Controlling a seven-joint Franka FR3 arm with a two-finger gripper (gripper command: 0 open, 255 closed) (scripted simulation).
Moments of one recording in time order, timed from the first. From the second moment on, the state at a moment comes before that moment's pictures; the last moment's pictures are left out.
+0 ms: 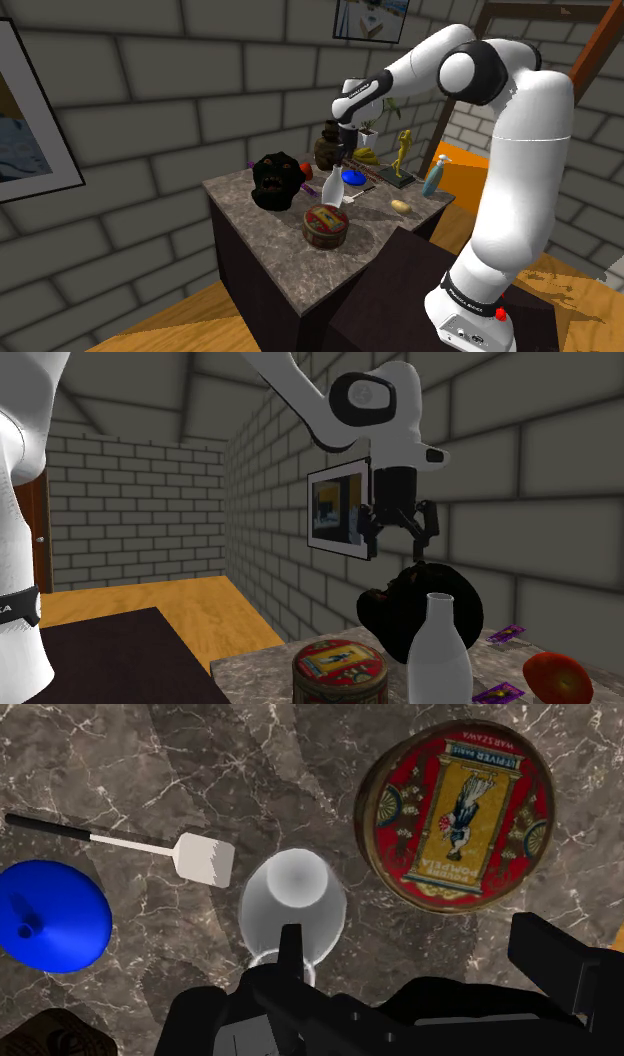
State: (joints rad) arm -0.20 0.33 -0.25 -1.94 0.05 2.23 -0.51
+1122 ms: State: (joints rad) arm -0.31 0.71 -0.21 -1.60 0.15 2.27 -0.61
